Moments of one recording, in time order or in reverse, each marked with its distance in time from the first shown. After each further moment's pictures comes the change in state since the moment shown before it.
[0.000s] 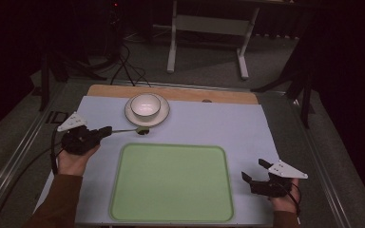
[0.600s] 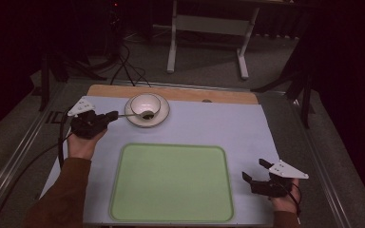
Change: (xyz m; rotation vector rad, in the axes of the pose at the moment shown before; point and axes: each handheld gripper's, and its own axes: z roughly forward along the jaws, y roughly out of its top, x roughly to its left) left arm 0.010 0.032 0.032 -0.058 0.013 0.052; right arm -0.001 0.000 -0.001 -0.005 -0.002 0.002
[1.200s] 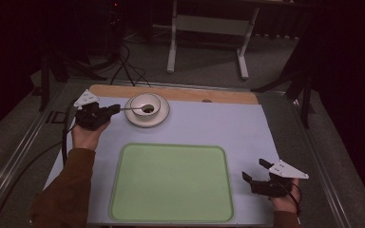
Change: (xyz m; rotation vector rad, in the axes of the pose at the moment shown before) left arm 0.014 0.010 0.019 0.011 0.028 -0.003; right arm 0.000 0.000 0.000 -0.001 0.000 0.000
